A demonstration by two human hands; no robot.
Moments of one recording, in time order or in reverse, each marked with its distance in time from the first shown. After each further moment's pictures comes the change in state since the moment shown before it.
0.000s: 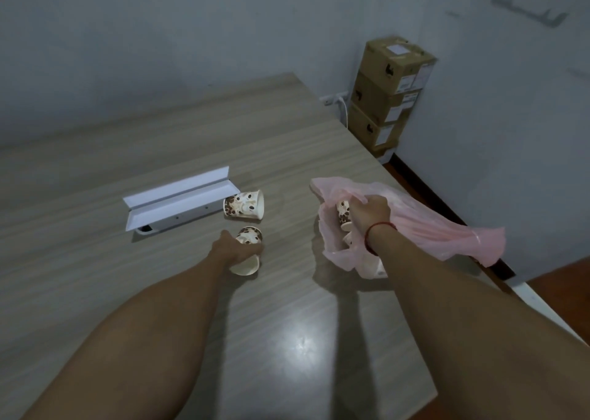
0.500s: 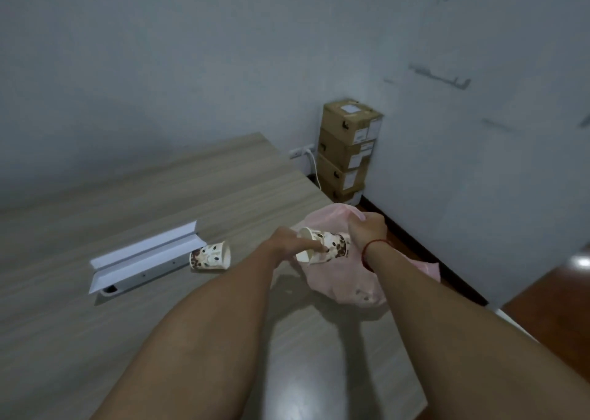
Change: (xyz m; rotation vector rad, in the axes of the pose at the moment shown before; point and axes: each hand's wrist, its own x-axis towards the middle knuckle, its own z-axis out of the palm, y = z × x) left_hand -0.098 0.182 0.043 -0.320 -0.385 0.377; right_hand 0.000 -0.006 -0.104 0.280 0.129 -0.020
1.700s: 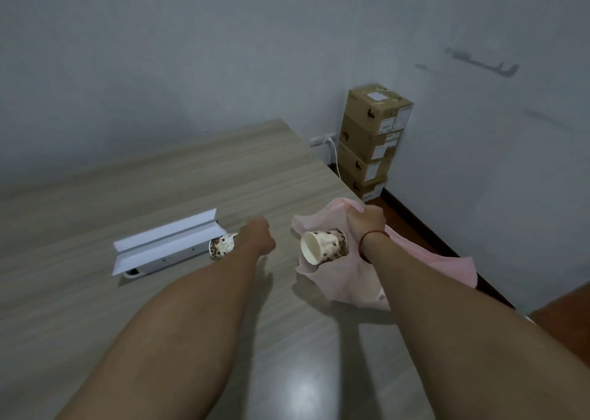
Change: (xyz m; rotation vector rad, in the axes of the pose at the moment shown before) left_hand 0.037 -0.051 -0.083 0.767 0.389 0.009; right_hand 0.018 -0.005 0.056 0.035 -0.043 0.023
